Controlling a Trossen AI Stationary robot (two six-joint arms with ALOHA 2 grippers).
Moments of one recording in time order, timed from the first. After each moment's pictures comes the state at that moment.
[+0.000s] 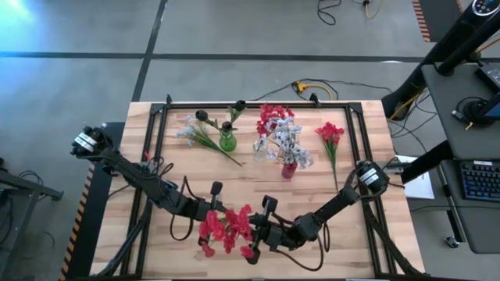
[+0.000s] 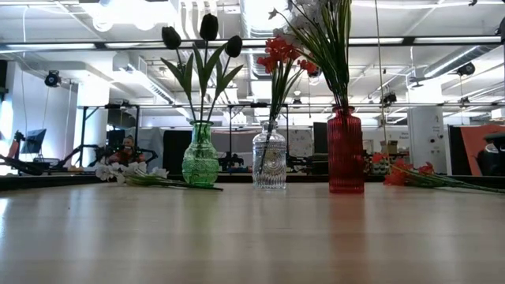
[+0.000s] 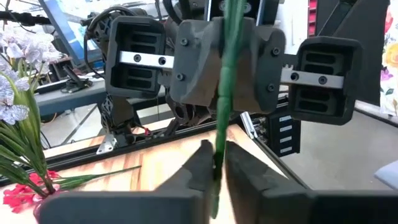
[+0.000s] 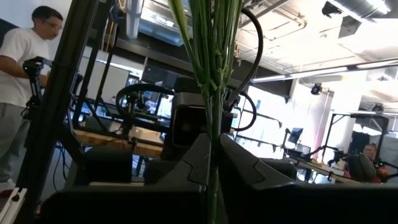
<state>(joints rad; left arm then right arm) -0.58 1.39 0.69 0.69 -0.36 0.14 0.57 2.14 1.35 1.38 0.73 -0.69</state>
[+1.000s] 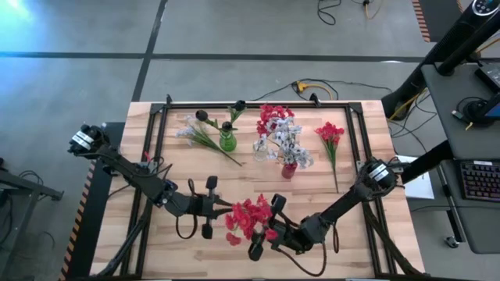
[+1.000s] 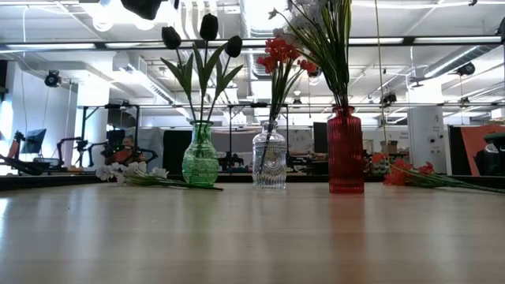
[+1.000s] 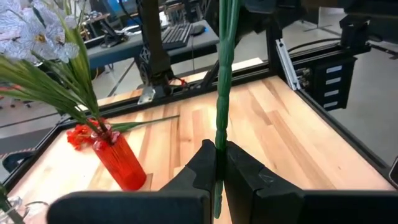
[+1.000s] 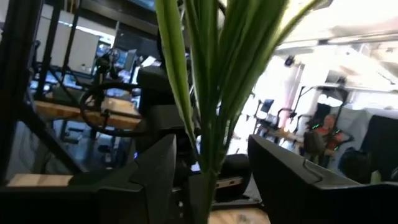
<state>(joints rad) -0.58 1.35 0.69 0.44 -0.54 0.10 0.61 2.04 1.35 1.21 0.94 -0.68</state>
